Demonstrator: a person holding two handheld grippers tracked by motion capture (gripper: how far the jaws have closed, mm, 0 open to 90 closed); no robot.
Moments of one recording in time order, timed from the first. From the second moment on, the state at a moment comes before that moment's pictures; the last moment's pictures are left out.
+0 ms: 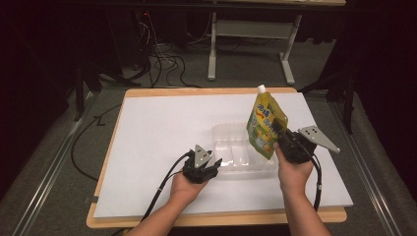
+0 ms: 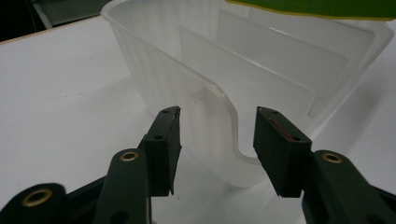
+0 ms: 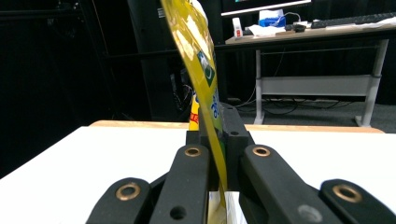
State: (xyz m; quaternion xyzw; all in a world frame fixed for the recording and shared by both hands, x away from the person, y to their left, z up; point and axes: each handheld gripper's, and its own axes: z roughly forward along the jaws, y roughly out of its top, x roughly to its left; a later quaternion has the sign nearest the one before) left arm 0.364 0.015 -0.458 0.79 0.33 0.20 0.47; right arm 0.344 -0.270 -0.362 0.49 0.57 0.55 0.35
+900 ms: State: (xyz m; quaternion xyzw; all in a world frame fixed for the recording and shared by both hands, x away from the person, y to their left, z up) left arm 0.360 0.014 -0.459 0.80 0.32 0.21 0.47; right arm 0.347 -0.258 -0.369 0.50 0.57 0.55 0.35
